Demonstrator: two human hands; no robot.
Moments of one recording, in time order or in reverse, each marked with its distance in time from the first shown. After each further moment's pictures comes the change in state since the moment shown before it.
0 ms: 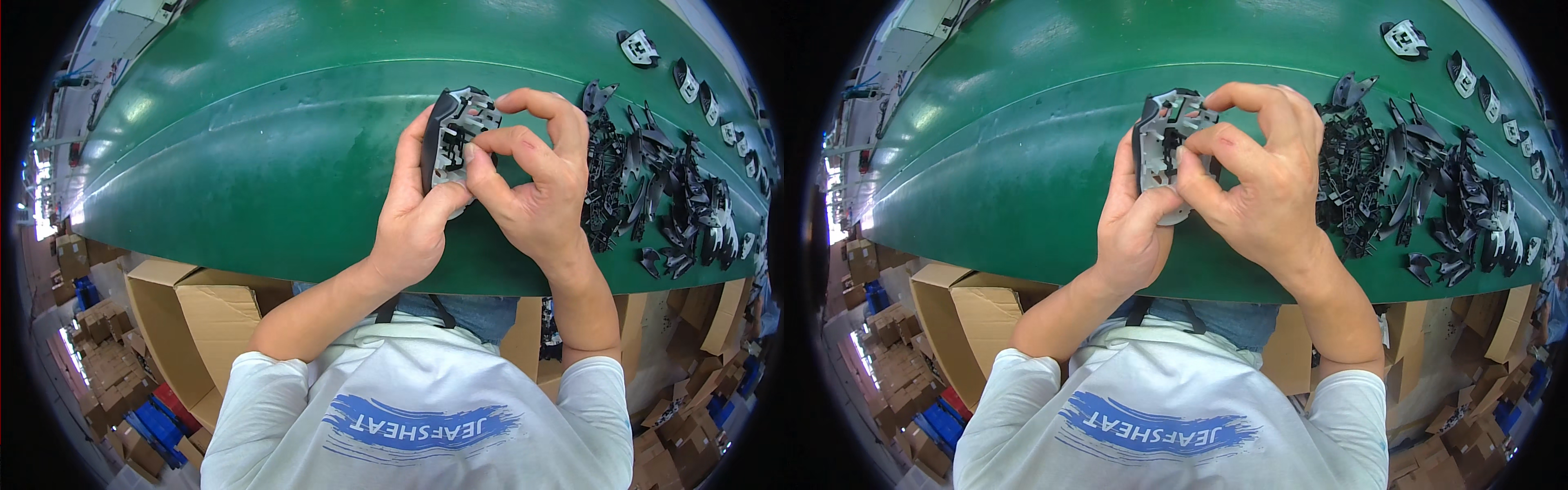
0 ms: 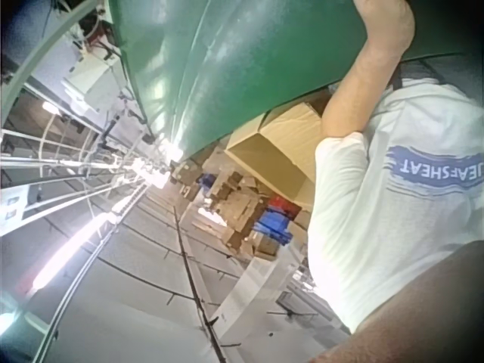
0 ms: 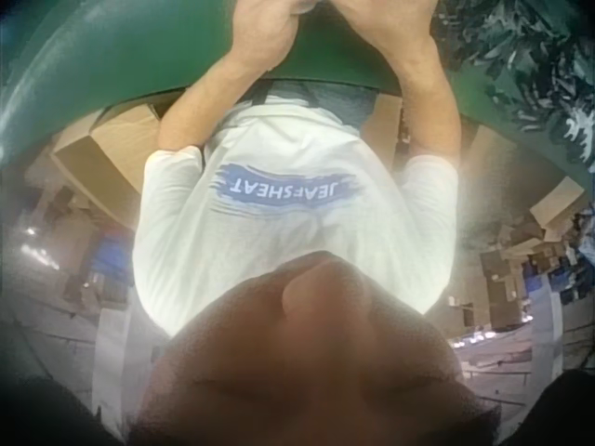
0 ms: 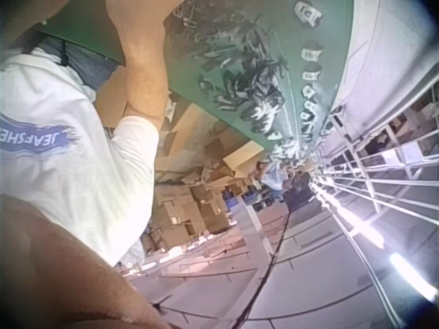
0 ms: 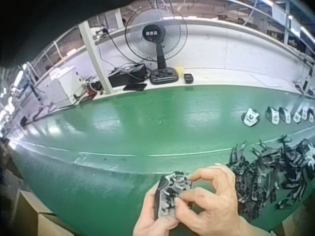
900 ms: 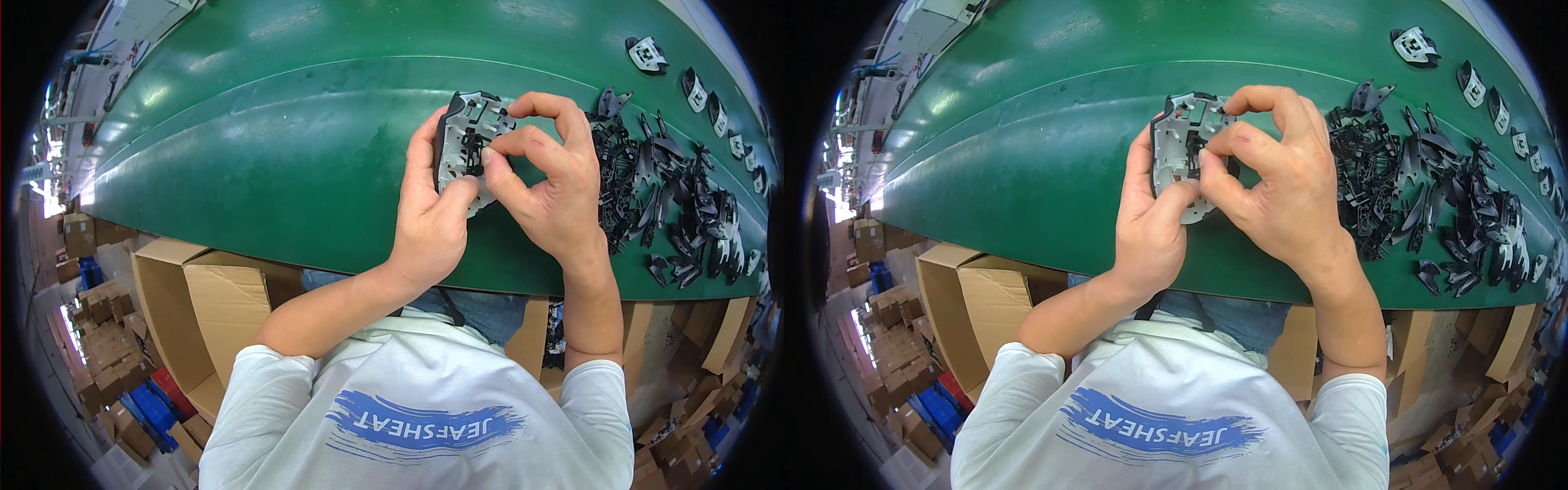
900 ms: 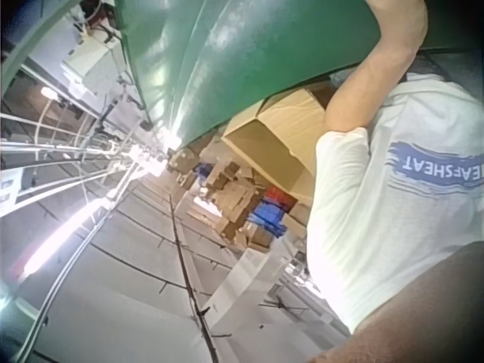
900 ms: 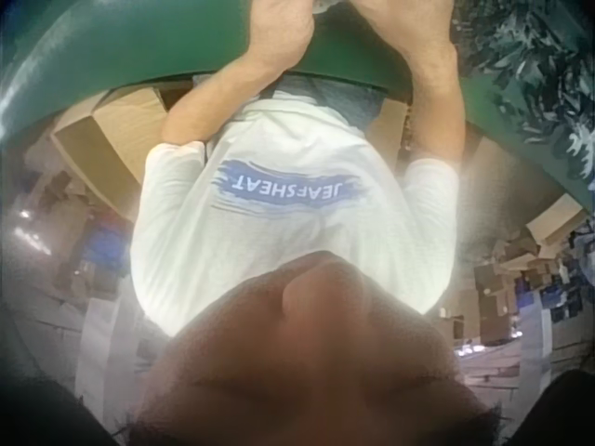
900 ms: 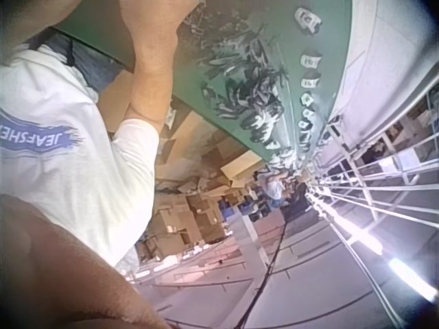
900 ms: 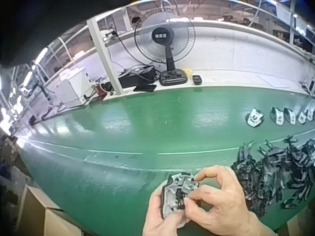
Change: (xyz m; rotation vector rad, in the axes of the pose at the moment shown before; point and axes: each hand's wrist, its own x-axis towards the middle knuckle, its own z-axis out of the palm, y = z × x) left_hand -0.013 -0.007 0.009 0.111 0.173 0.120; right_hand 0.002 -0.006 -0.010 0.064 -0.135 -0.020
